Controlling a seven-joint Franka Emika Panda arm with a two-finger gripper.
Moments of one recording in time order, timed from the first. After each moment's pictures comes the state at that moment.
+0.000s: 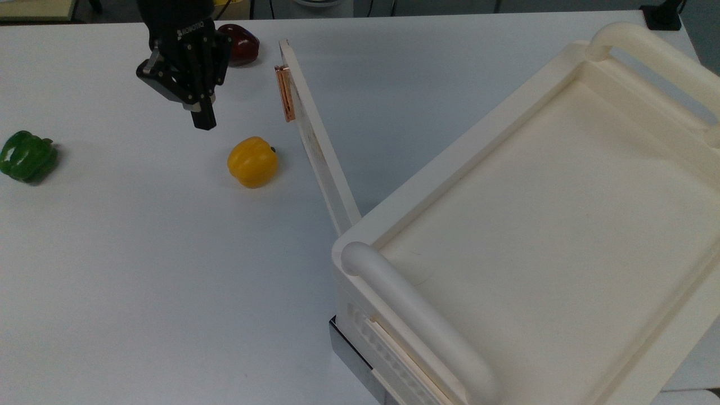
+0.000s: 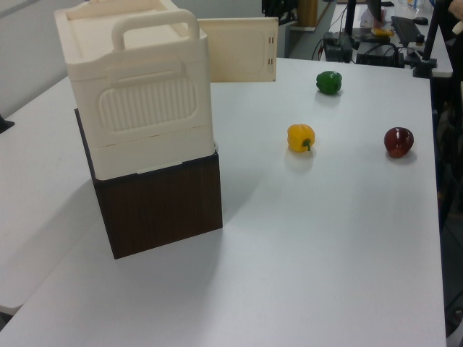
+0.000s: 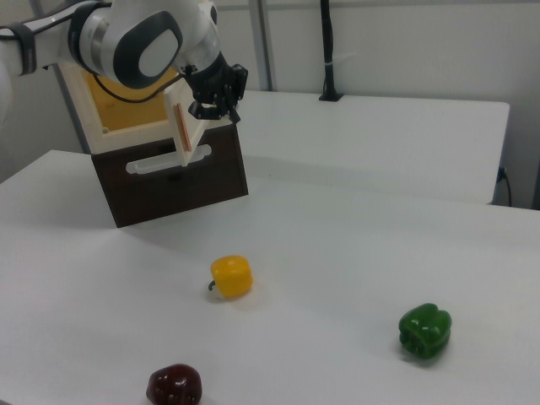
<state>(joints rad) 0.20 0.24 -0.31 -1.45 0.23 2.19 -1.36</state>
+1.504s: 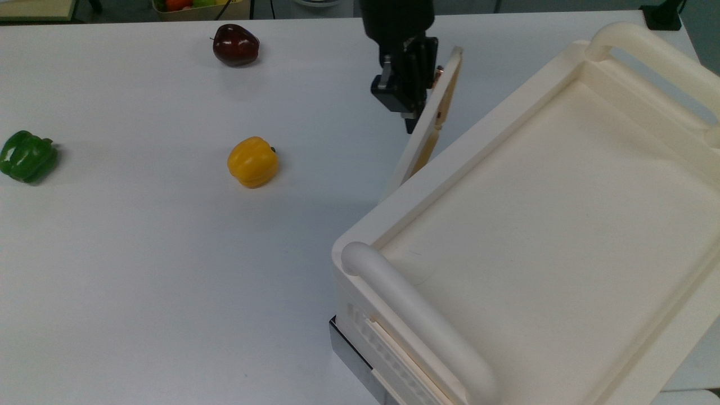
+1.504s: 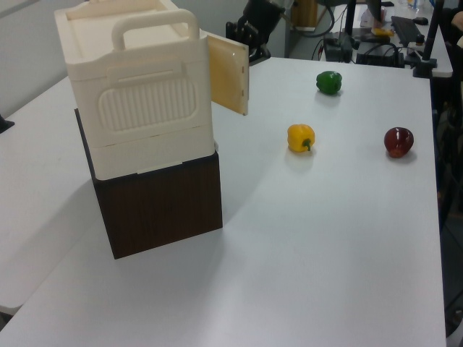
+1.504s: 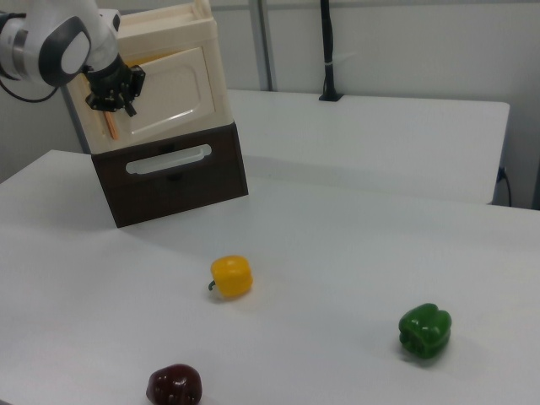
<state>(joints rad) 0.43 0.26 -0.20 -1.45 0.23 2.22 -1.00</state>
